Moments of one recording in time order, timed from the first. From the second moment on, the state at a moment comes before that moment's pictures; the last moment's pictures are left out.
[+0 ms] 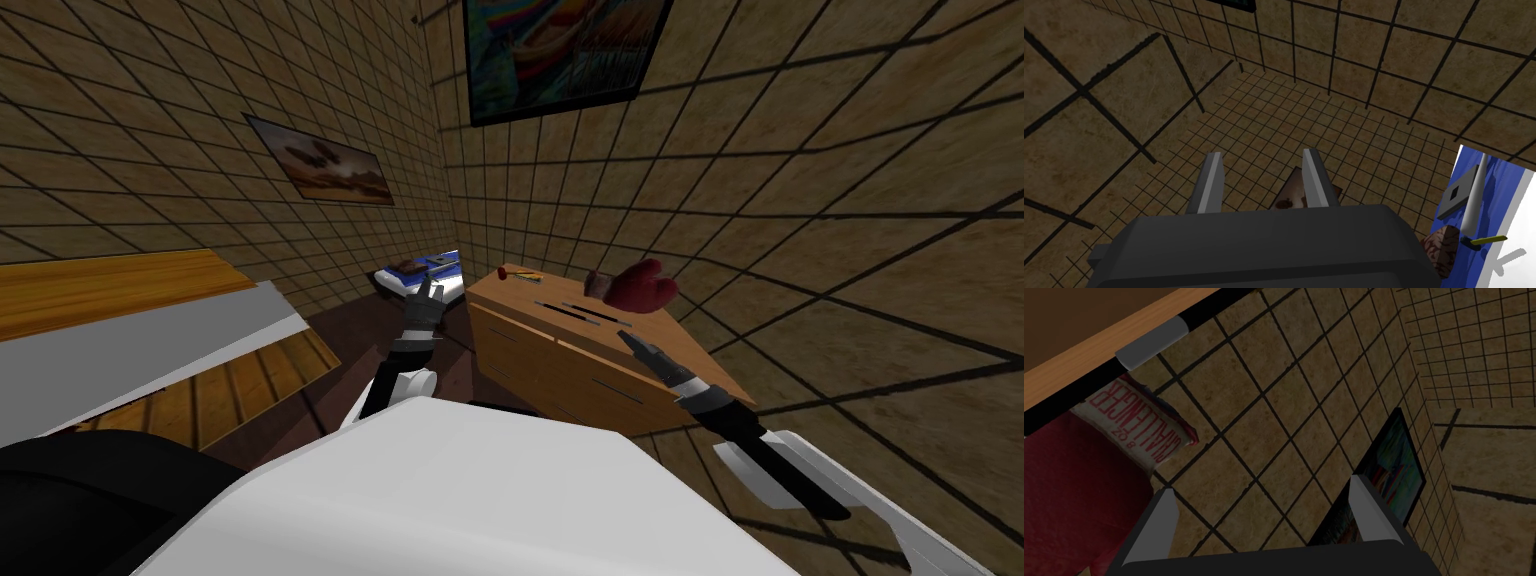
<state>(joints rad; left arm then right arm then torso) 0.50 0.02 -0.05 -2.28 0.08 -0.37 0.11 0.63 -0.98 -0.24 -1.88 0.10 -0.54 0.02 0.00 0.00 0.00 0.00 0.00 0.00</state>
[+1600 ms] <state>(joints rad) 0.50 0.02 -0.05 -2.28 0.08 -0.37 0.11 0.73 -1.43 -0.26 -1.64 0.21 -0.61 0.01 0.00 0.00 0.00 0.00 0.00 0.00</state>
